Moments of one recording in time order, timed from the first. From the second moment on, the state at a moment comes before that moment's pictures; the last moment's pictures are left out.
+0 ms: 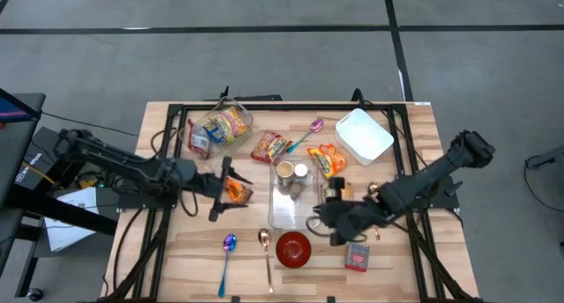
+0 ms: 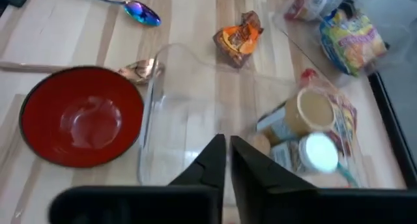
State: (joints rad) left arm -0.26 0.94 0.50 0.29 -0.10 0.31; right arm 0.54 1.48 1.20 -0.62 0.59 0.19
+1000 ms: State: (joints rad) left arm -0.60 1.61 0.61 -0.16 -0.85 -0.09; right arm 0.72 1.44 1.10 -0.63 0.81 0.41
